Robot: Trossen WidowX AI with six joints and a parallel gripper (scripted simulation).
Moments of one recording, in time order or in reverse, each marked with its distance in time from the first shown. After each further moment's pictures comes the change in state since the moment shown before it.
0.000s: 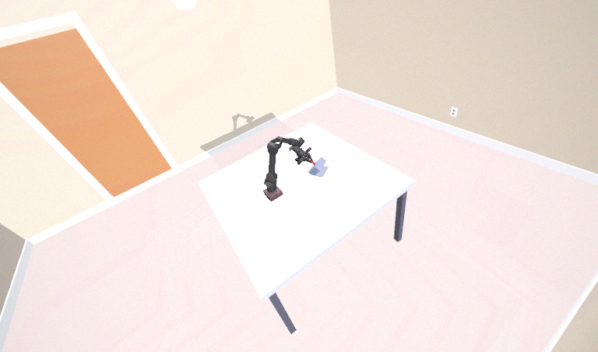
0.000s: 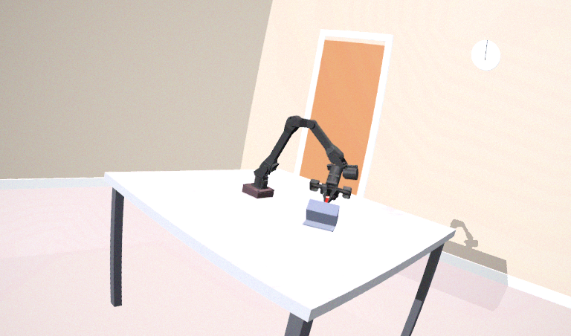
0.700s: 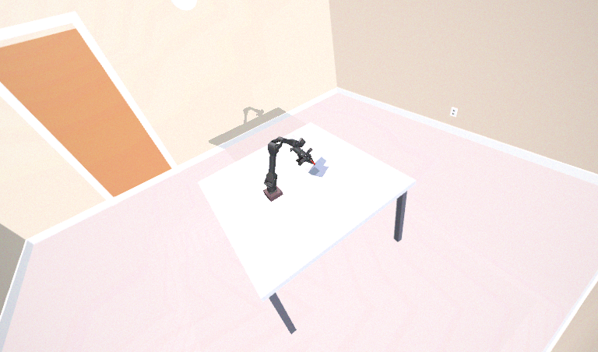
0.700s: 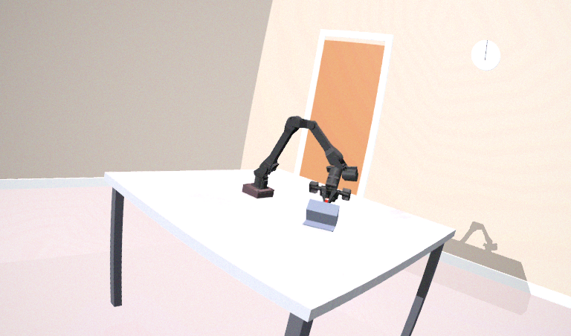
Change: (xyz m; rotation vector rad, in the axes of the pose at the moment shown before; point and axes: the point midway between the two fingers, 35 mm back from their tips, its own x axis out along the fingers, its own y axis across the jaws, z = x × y) arm 0.010 0.000 0.001 -0.001 0.001 0.001
